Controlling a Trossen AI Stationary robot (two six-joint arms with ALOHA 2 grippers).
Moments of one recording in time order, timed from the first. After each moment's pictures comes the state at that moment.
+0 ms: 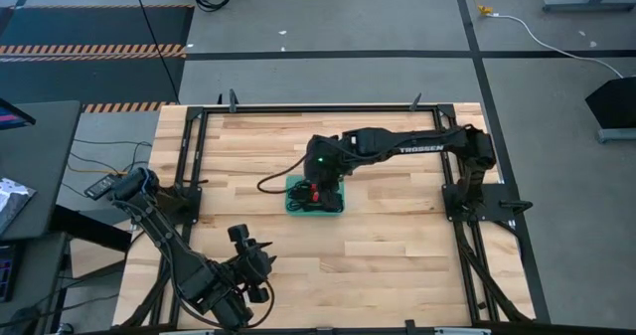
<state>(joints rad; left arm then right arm) -0.85 1.78 1.63 -1.28 -0.90 -0.98 -0.04 1.87 1.72 -0.84 -0.10 -0.05</state>
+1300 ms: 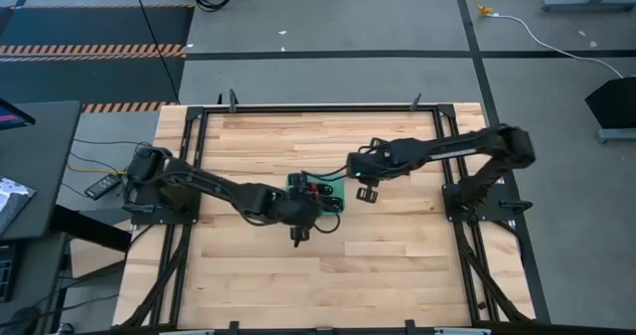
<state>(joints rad) -0.26 1.73 1.25 -0.46 -0.50 0.00 -0.03 1.55 1.18 -0.88 0.32 0.22</state>
